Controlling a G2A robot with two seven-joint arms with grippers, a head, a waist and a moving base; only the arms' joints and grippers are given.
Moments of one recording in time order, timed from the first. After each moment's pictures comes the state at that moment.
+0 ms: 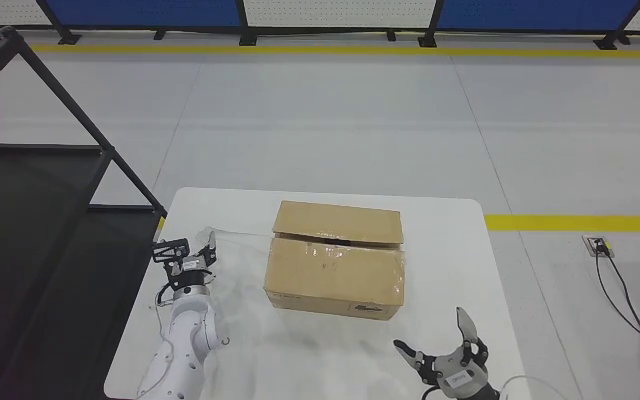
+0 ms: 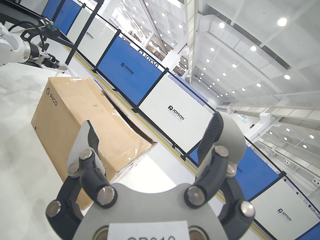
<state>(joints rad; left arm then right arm) 0.95 -1.36 -1.42 -1.04 1.32 0.32 0.30 -1.70 -1.17 1.44 -1.93 -2.00 0.09 -0.70</state>
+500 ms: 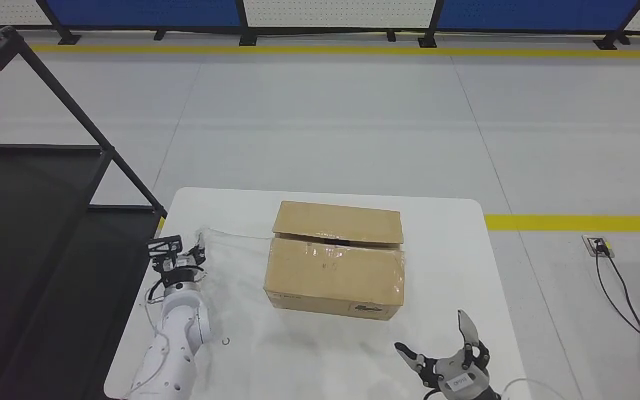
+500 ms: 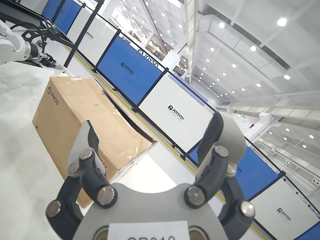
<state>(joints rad) 0.89 -1.35 -1.47 -0.93 1.42 0.37 0.24 -1.72 -1.17 1.44 -1.93 -1.99 0.10 -0.72</state>
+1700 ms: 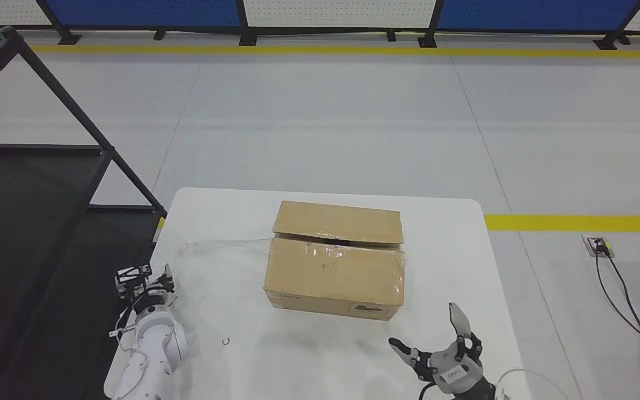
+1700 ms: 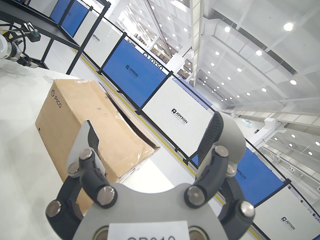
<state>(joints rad) 0.95 -1.32 -1.59 -0.84 1.44 0.40 0.17 -1.66 -1.17 1.42 -1.92 -2.01 0.05 -0.70</state>
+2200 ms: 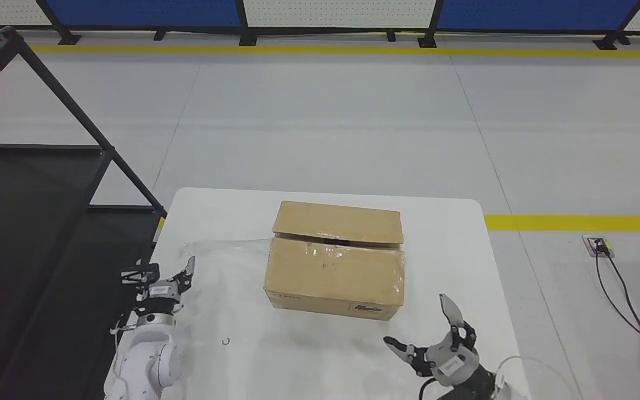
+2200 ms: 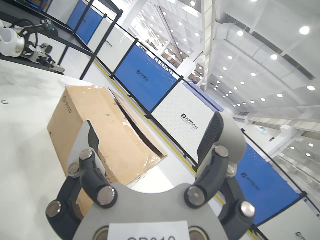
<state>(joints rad) 1.20 -1.29 -1.64 -1.28 1.38 -0.02 0.23 -1.59 -1.16 1.46 -1.92 -1.94 -0.21 -0.70</state>
